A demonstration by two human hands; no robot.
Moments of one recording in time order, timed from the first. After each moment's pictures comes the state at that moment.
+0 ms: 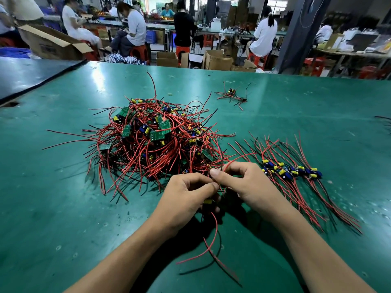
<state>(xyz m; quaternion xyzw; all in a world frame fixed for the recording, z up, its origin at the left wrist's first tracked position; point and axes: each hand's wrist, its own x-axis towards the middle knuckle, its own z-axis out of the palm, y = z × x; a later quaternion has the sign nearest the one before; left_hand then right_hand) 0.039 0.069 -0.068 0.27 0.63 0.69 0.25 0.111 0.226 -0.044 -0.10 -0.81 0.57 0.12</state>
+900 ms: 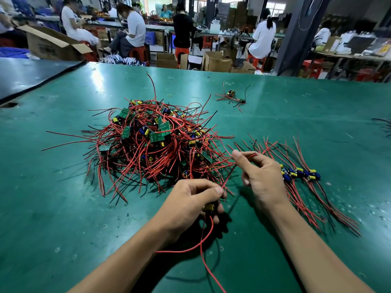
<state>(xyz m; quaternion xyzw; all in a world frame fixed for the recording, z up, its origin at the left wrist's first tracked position) 0.044 0.070 -0.061 0.28 0.60 0.67 0.34 0.100 0.240 -0.055 -0.21 -0.67 0.63 0.32</state>
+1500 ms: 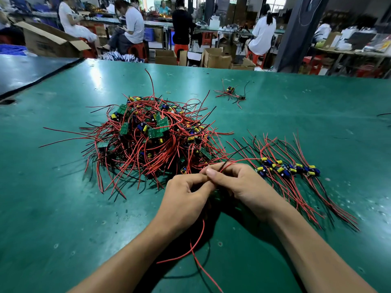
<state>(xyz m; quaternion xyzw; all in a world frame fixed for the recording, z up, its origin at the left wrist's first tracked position) 0.043 0.075 -0.071 0.29 0.73 0.61 0.14 0.106 0.222 -0.053 -0.10 -0.71 0.70 0.05</state>
